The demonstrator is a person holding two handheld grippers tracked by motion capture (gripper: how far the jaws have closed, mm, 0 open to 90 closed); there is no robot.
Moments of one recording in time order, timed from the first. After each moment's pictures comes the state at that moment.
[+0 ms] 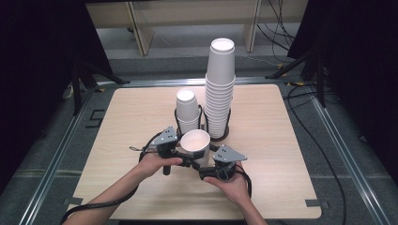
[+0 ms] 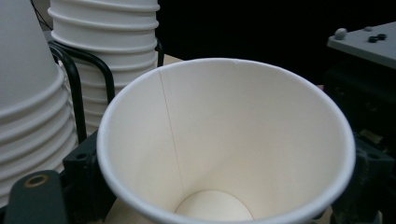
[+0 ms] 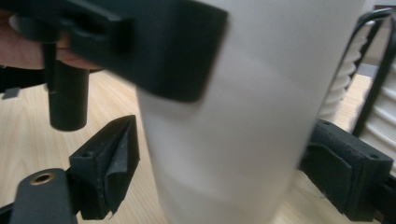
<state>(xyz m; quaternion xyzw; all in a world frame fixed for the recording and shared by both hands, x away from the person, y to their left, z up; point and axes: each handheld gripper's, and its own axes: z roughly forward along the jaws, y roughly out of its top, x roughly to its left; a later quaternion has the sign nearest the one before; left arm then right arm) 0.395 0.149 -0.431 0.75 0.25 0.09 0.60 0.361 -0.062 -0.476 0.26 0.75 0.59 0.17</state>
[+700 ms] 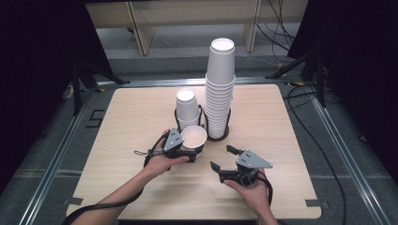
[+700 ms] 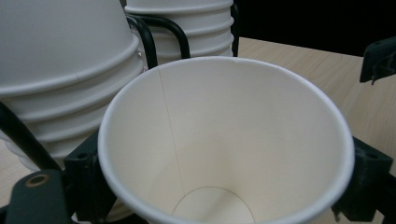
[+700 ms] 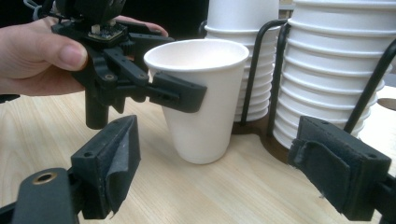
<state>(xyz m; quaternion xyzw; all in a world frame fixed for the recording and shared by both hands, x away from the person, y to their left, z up) 0.408 0.140 -0.465 0.76 0.28 0.23 0.54 0.341 -0.121 -0.468 0.30 0.73 0.58 0.20</state>
